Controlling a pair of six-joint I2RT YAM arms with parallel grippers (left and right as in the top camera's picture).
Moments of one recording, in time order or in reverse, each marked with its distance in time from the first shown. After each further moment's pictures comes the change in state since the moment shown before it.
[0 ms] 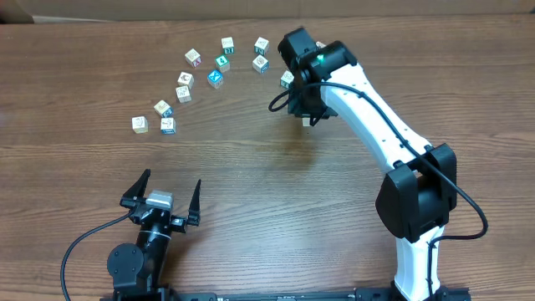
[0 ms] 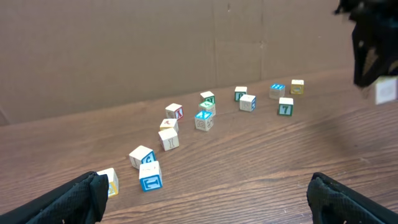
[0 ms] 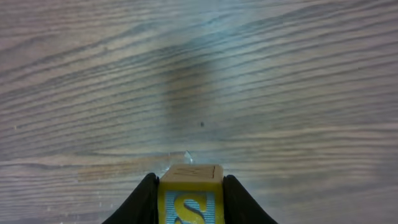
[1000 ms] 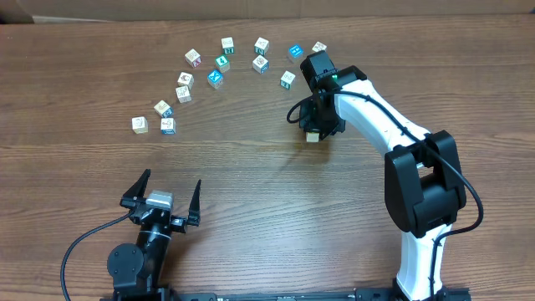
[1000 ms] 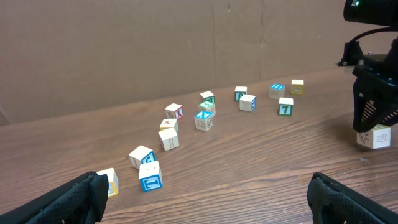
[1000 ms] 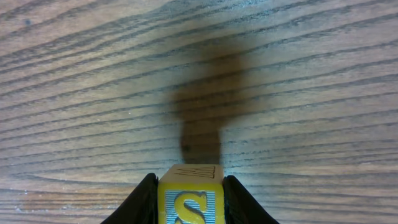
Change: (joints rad) left arm 0.000 0.000 0.000 0.000 0.000 0.000; right arm -0.093 0.000 -0.314 0.304 -0.164 -0.084
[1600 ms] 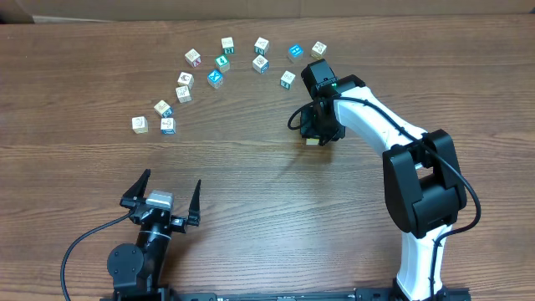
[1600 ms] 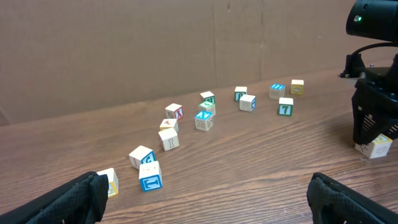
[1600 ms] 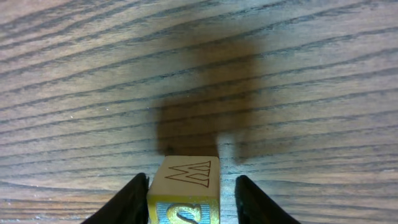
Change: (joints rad) left arm 0.000 0.000 0.000 0.000 0.000 0.000; right arm 0.000 -0.004 -0.080 0.071 -0.003 -0.003
